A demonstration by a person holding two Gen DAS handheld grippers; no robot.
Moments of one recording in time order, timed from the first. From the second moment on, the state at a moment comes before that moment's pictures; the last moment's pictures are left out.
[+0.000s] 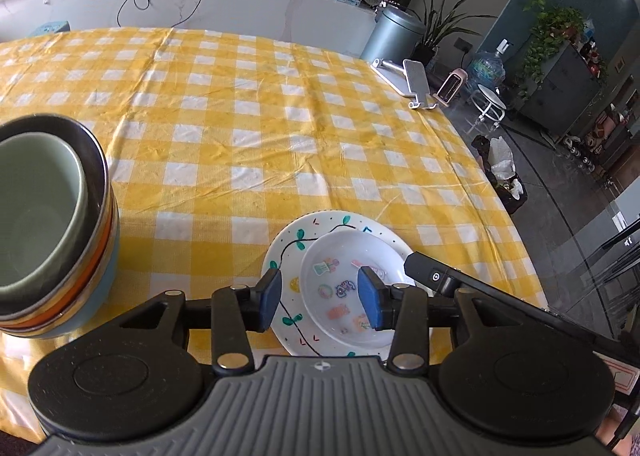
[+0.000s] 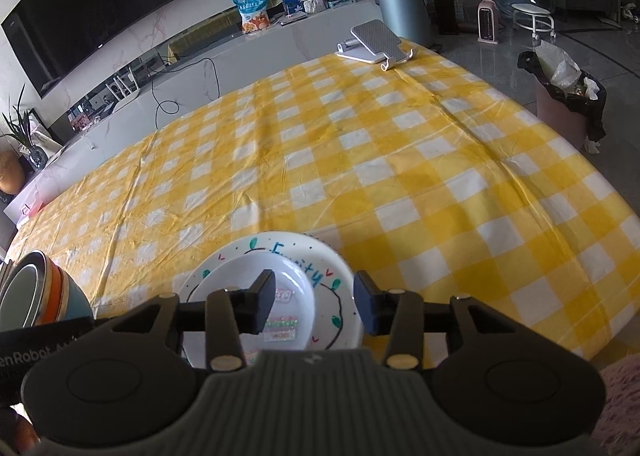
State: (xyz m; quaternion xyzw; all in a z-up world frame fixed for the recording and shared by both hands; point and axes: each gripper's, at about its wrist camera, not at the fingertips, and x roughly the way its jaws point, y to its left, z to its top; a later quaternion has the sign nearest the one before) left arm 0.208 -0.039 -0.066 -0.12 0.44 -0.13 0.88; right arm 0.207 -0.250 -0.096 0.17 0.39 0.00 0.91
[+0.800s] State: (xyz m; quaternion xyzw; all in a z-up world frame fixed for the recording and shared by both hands) left arm 0.154 0.127 0.016 -0.17 0.33 0.00 0.93; right arm 0.182 -0.138 -0.025 0.15 0.37 0.07 0.92
